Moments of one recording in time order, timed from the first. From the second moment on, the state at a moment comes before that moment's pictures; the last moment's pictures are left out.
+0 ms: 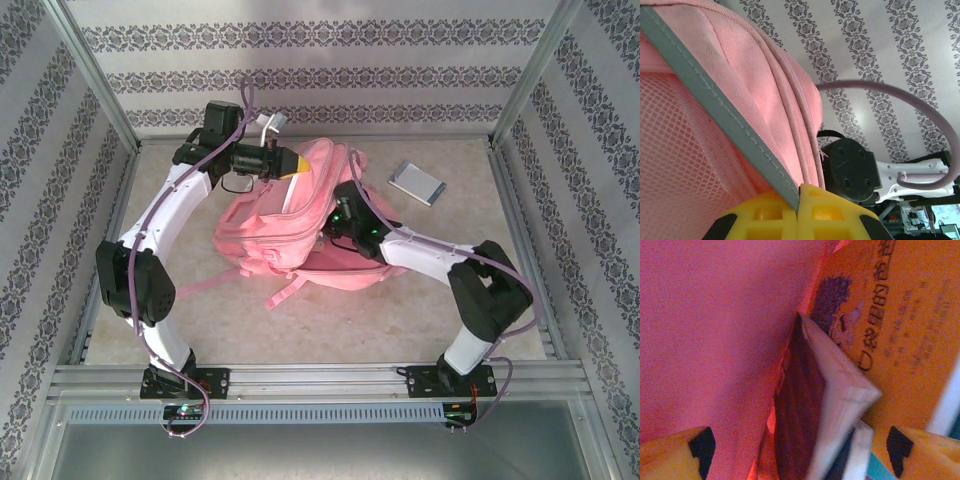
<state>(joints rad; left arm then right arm) -0.23 1.75 1.70 -0.56 1.17 -0.47 0.65 1.66 1.01 0.21 -0.21 1.01</state>
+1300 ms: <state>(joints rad) -0.30 1.89 1.60 -0.80 0.32 -0.40 0.11 2.28 2.16 -0.85 0.16 0.60</state>
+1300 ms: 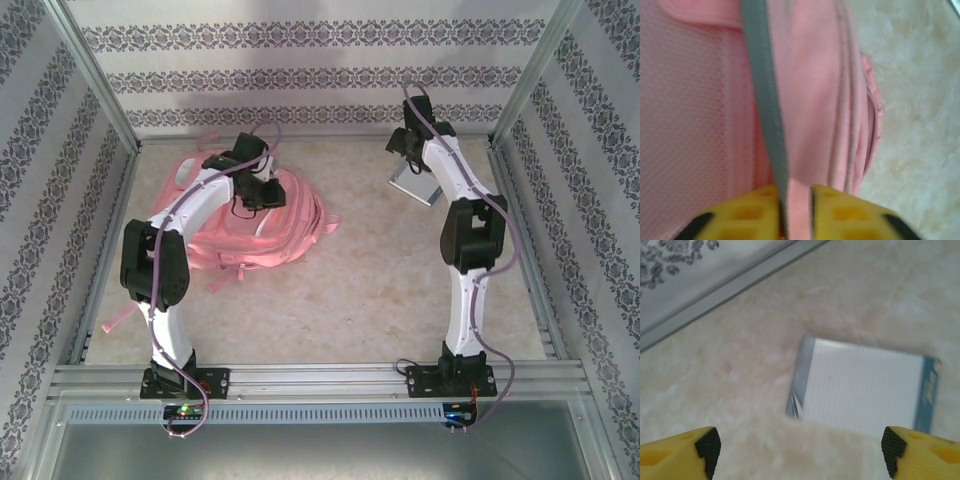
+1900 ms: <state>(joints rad) -0.32 1.66 1.47 -0.74 0.32 -0.48 0.12 2.69 2.62 -1.16 0.08 0.52</state>
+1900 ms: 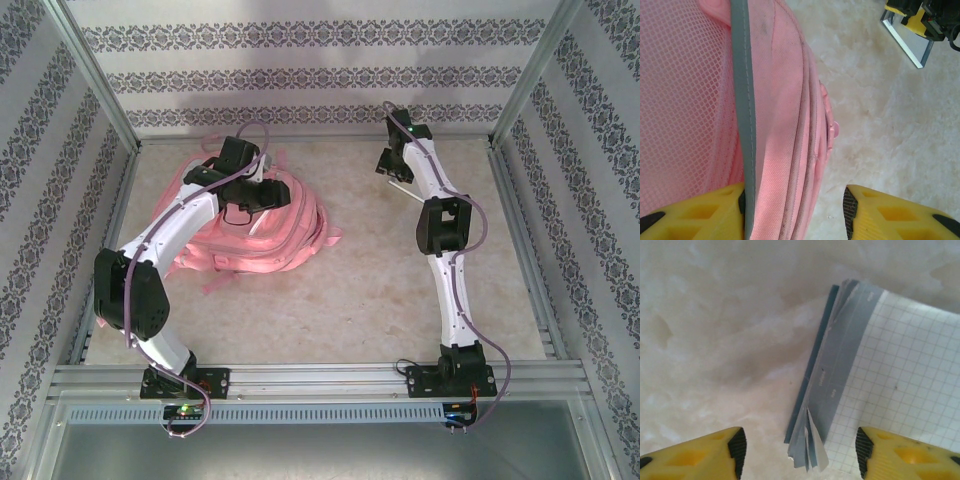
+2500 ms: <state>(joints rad) -0.31 1.66 1.43 -0.72 0.33 -0.48 0.12 2.71 2.63 -1.18 0.09 0.49</state>
